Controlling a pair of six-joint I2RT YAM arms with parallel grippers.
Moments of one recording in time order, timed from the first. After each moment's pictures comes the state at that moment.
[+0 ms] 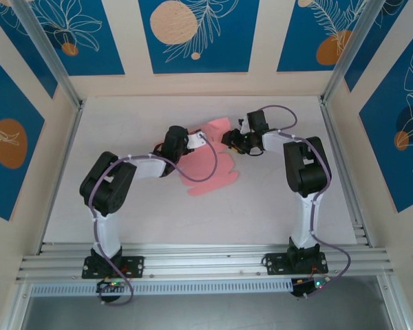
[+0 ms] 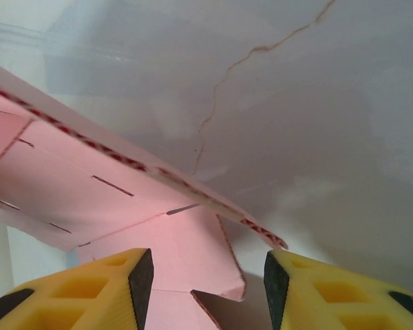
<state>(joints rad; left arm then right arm) -0.54 1.95 1.10 0.44 -0.26 0.99 0.25 2.09 1.35 -0.18 -0.56 0.63</state>
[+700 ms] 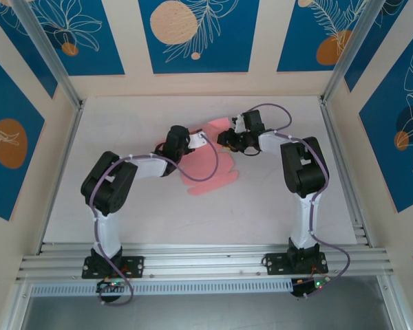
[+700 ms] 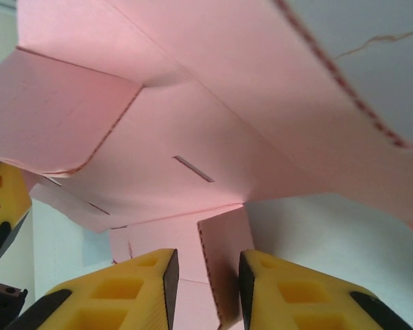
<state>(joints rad) -0.56 1.96 1.11 0.43 -0.29 1.00 0.29 2.09 1.35 -0.11 -0.63 0.62</state>
